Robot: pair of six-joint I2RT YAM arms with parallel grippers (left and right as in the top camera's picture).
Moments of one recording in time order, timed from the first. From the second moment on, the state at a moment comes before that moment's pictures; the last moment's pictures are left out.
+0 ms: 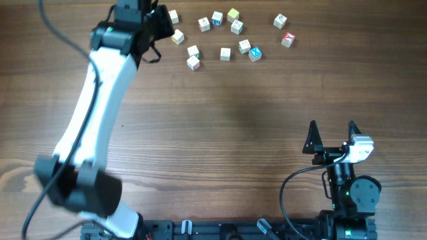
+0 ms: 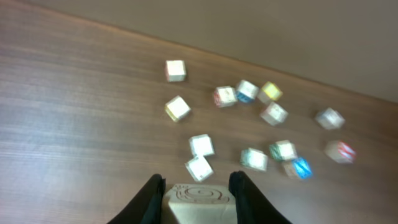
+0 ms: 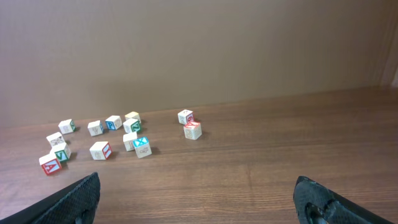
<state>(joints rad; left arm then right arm) -0.22 1.76 1.78 -0.78 -0.06 -0.41 -0.06 0.02 0.01 0.00 -0.09 0.13</state>
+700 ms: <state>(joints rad) -0.66 1.75 1.45 -0.89 -0.06 -0.64 -0.06 0.02 0.01 0.00 -0.09 0.13</state>
